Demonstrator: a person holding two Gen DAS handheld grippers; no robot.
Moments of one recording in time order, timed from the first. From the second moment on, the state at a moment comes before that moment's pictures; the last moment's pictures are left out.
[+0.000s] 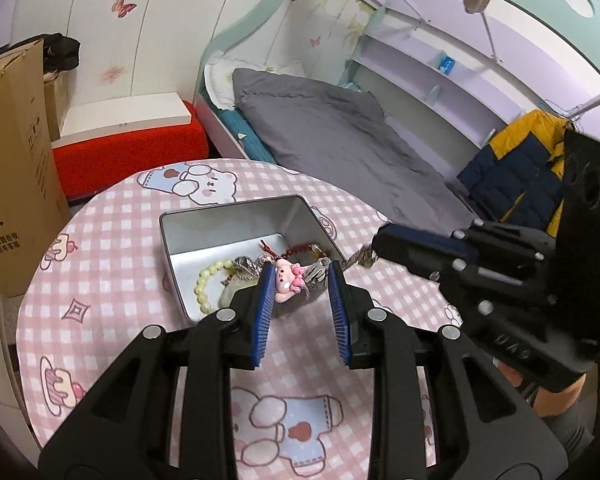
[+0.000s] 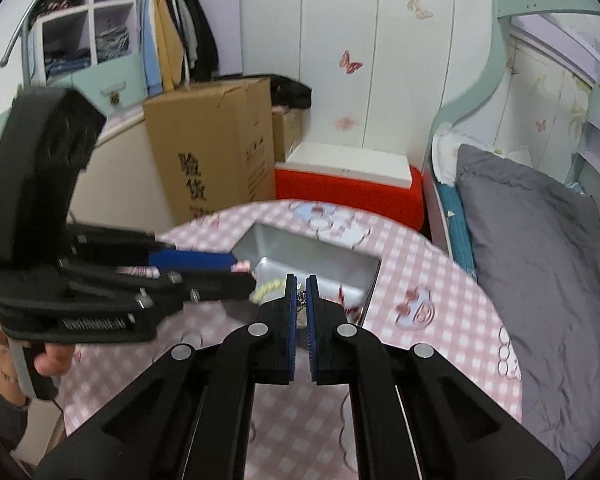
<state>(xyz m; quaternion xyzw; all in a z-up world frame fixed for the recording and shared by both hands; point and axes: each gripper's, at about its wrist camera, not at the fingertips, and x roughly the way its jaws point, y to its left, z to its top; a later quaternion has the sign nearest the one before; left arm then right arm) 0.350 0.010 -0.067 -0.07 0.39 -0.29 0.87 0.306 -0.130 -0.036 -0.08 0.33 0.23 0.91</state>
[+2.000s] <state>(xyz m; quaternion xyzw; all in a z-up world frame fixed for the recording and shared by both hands) 0.313 0.011 -0.052 0.01 0.33 -0.12 0.94 0.302 -0.152 -0.015 0.00 0.29 0.22 0.93</state>
